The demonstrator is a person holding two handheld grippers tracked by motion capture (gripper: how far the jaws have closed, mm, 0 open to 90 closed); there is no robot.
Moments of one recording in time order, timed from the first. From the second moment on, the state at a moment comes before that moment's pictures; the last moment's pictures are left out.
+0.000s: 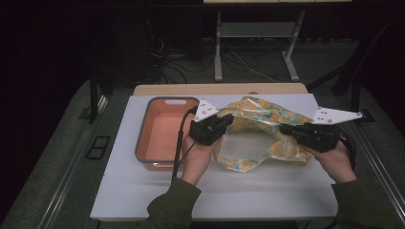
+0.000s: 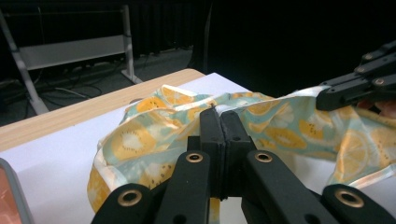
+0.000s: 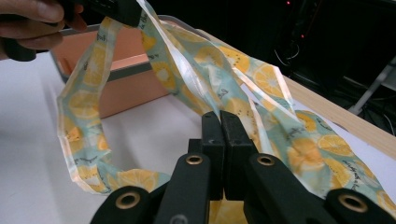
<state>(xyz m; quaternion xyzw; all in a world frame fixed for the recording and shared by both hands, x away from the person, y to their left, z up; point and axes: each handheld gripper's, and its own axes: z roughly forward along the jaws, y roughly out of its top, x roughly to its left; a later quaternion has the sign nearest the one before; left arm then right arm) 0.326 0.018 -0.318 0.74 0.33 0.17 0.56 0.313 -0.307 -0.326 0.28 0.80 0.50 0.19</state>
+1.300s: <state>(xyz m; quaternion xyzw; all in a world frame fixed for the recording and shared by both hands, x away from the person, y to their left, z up) 0.416 0.011 -0.346 0.77 0.42 0.14 0.46 0.427 -0.293 -0.398 0.42 0.80 0.40 0.16</state>
